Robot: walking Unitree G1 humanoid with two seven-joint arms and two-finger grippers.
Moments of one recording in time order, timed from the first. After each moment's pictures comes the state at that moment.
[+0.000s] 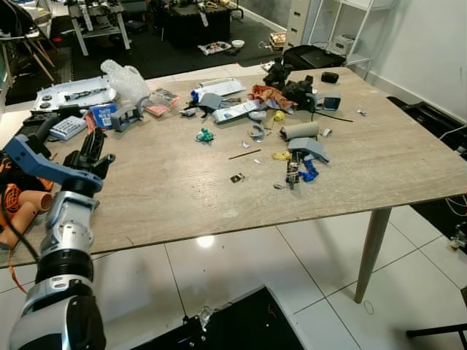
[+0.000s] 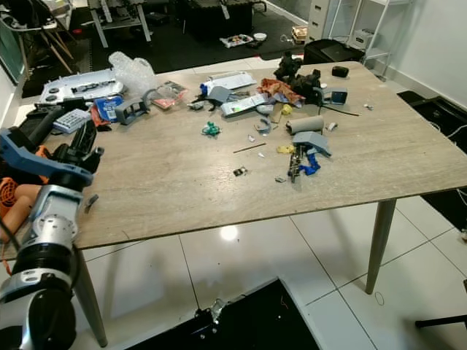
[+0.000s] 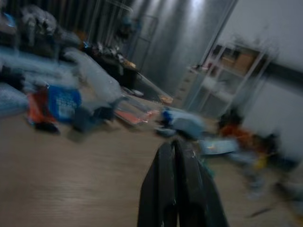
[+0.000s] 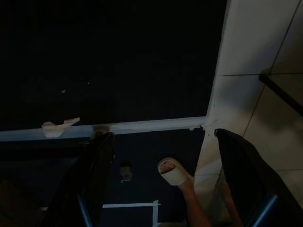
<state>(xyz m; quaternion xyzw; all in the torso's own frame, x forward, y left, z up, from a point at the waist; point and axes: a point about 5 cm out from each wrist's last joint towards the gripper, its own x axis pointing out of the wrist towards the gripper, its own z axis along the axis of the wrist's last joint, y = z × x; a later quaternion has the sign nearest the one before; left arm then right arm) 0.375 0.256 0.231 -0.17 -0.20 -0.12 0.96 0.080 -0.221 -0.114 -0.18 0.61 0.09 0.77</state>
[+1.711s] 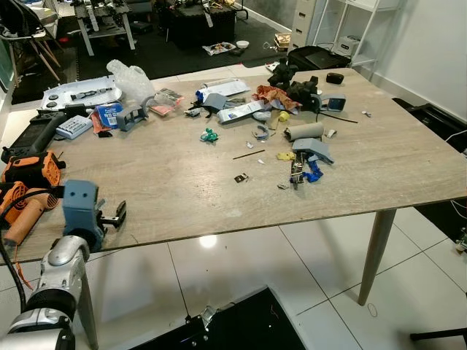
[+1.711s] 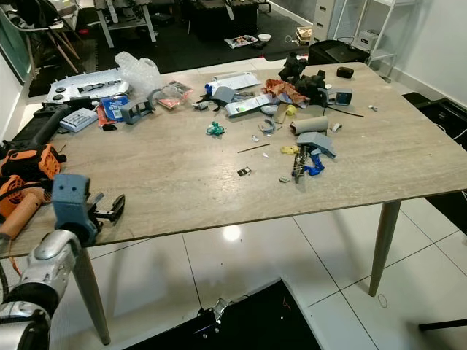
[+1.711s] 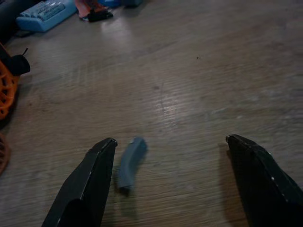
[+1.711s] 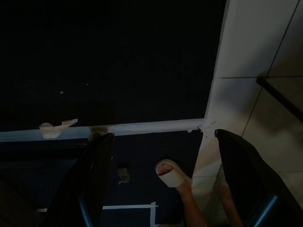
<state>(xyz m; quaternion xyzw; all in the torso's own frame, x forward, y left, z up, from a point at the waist) 0.364 0.260 0.142 0.05 0.00 -0.02 1.00 0.080 -0.224 -0.113 -0.19 0.61 0.08 0.77</state>
